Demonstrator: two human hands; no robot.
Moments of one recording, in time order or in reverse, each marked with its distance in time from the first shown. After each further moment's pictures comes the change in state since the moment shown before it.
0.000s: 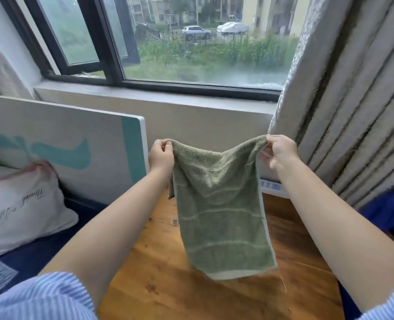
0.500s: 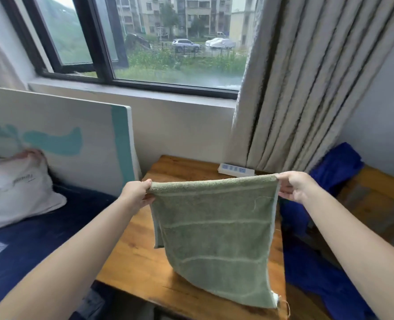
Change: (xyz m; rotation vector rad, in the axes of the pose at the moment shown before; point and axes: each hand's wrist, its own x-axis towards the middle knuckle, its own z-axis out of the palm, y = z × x) left_hand -0.178 -0.043 -0.057 -0.282 -0.180 -0.468; right_hand -0.119 0.018 -0.203 -0.373 0.025 0.180
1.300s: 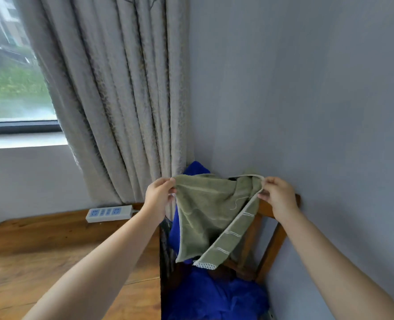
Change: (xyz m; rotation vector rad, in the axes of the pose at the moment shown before) left_hand -0.105 0.016 0.458 -0.057 -0.623 0.141; right_hand 0.090 -0.016 -0.331 0.278 0.486 -0.330
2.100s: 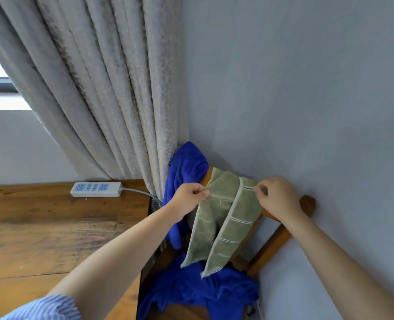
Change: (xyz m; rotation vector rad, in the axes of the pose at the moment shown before) left_hand 0.063 -0.085 0.077 0.629 -0.311 -0.037; right_hand 0.087 0.049 -0.016 -1.272 -0.217 -0.593
